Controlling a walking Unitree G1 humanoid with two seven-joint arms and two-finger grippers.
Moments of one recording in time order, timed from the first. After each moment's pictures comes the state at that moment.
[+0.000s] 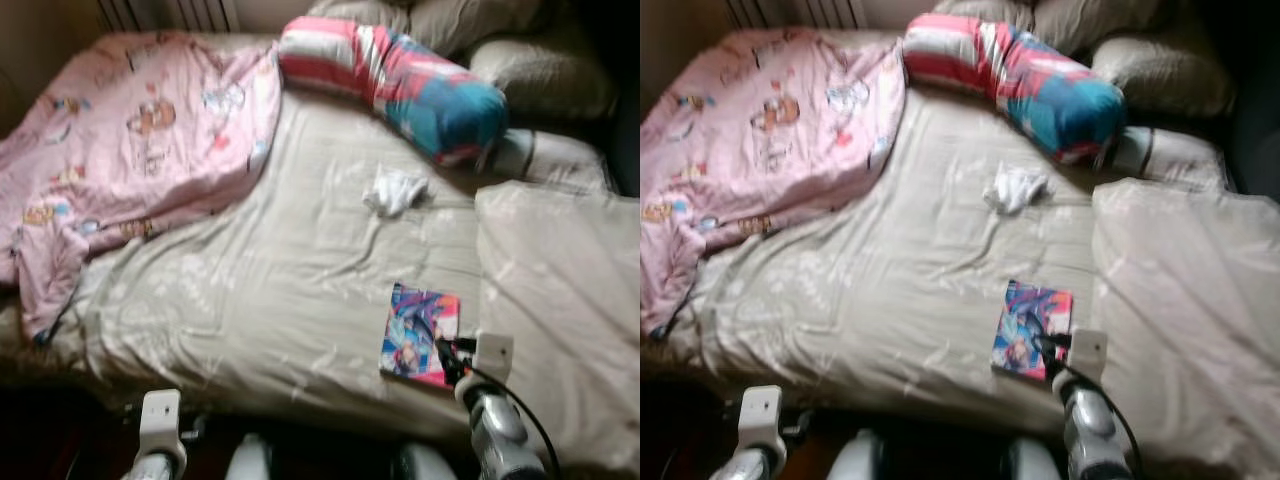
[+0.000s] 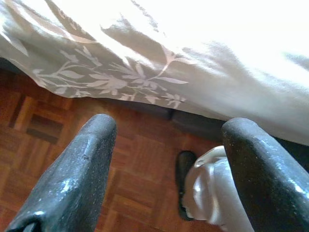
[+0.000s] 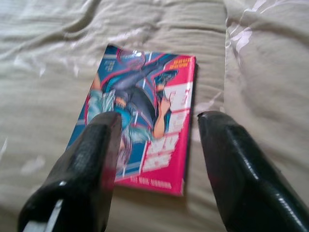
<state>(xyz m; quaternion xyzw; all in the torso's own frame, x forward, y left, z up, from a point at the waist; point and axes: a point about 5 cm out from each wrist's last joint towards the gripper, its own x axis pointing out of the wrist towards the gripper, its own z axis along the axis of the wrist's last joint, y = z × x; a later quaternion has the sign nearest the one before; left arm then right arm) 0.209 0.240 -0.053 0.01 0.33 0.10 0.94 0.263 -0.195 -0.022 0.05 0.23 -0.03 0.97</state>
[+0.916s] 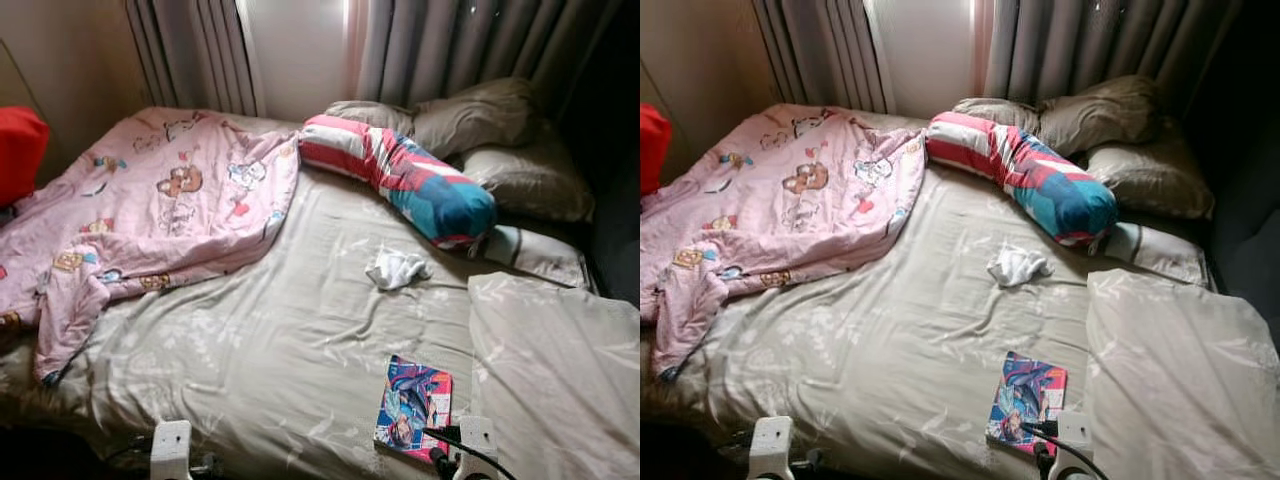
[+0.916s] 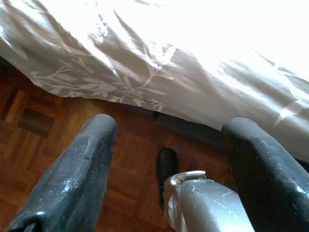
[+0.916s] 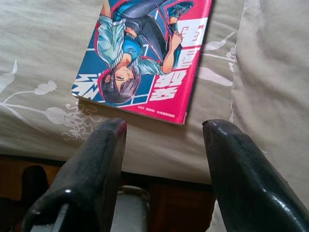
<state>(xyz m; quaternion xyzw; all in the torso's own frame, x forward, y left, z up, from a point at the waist) 0.188 0.223 -0.072 0.02 0.40 0.08 0.91 0.185 -0.191 -0.082 0.05 0.44 -0.05 0.90</state>
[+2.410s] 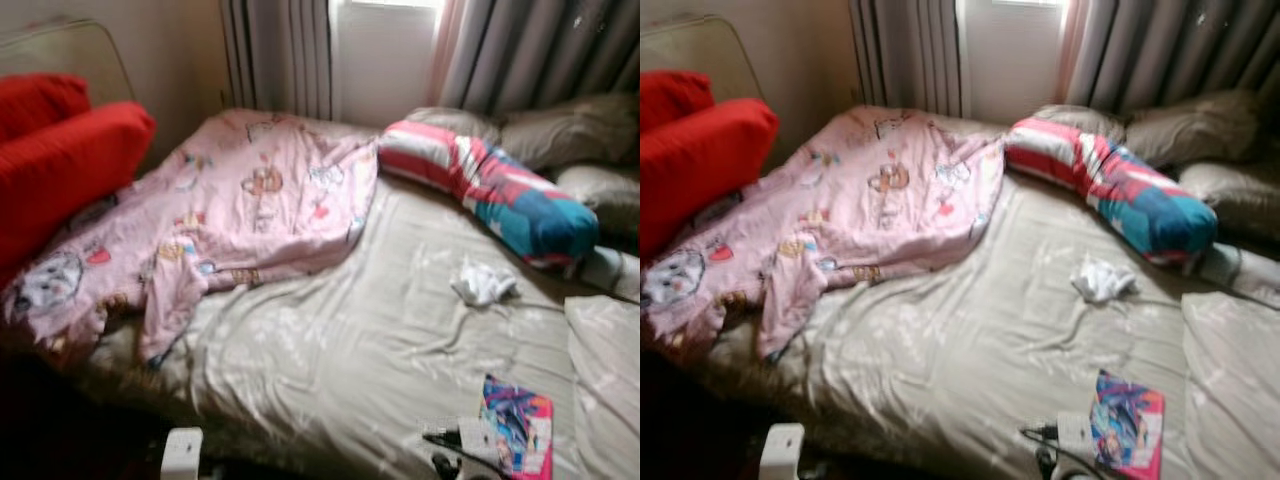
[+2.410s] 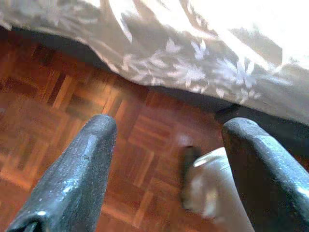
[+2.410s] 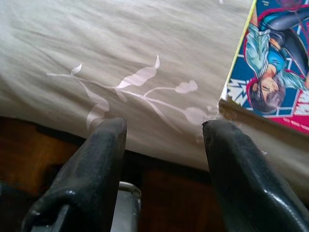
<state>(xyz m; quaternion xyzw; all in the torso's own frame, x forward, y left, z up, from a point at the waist) 0.183 0.217 -0.076 0.03 0.41 0.06 0.91 0.181 -0.190 -0.084 0.03 0.45 -0.03 0.89</state>
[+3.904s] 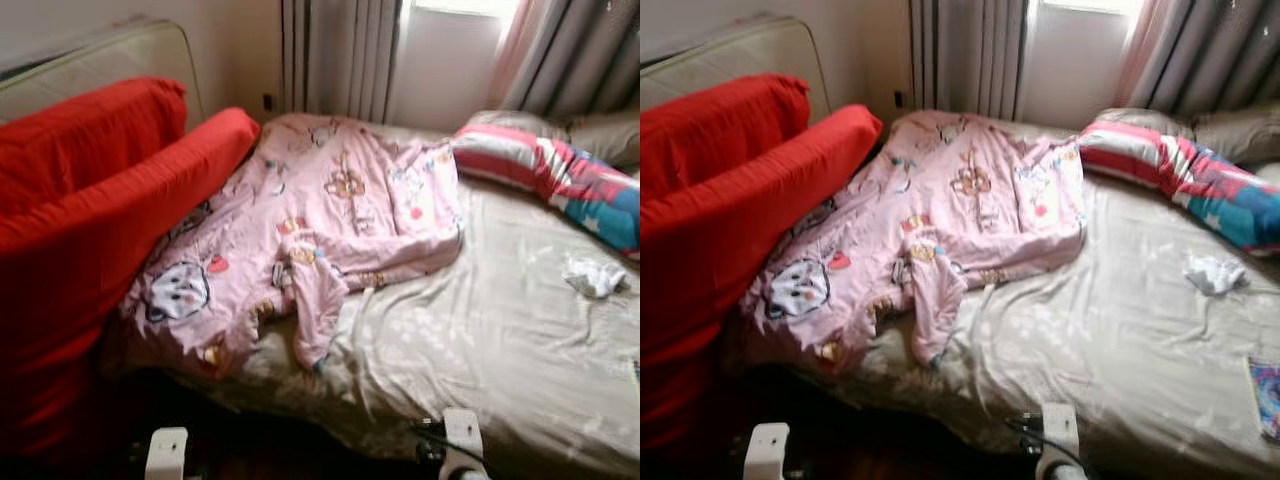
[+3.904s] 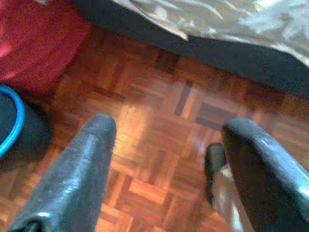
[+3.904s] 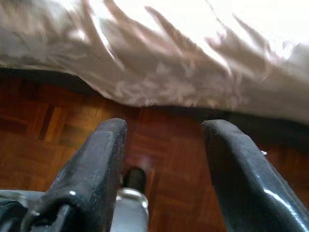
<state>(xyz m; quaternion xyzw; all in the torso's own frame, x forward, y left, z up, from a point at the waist) 0.181 0.222 -0.076 0.02 0.41 0.07 0.91 0.187 -0.185 -0.082 0.03 0.44 -0.03 0.90</state>
